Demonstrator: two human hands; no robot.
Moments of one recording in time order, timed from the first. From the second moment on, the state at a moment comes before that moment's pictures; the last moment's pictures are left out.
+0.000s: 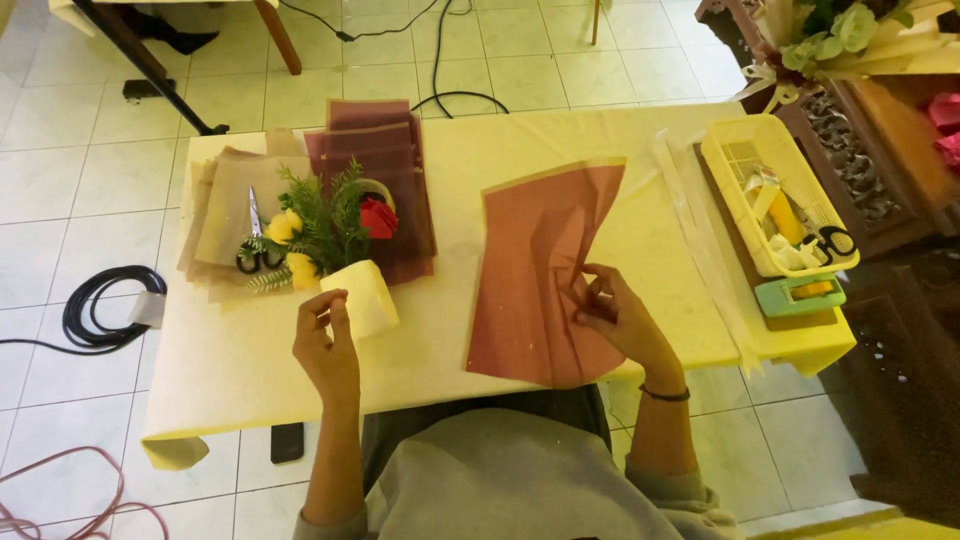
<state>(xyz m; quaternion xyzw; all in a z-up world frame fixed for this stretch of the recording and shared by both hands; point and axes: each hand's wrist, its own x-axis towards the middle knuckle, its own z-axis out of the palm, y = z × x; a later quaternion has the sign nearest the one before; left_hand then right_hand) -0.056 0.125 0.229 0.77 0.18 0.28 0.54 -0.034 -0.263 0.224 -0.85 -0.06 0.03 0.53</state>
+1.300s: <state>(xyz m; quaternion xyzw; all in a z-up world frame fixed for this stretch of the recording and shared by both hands) 0.024 0.012 0.156 0.78 0.06 -0.02 0.62 -0.093 -0.264 0.200 -0.89 -0.02 -0.36 0.28</state>
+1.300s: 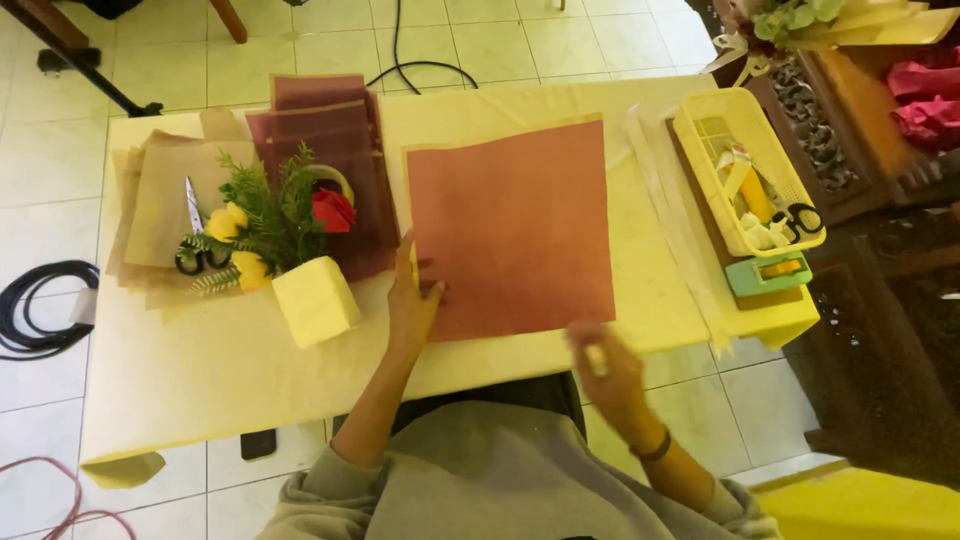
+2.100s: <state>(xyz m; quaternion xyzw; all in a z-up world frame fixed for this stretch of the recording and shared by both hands) 0.065 0.013 0.090 0.72 -0.04 -0.11 0.68 -0.122 -0.238 0.246 -0.86 -0.12 0.38 0.32</state>
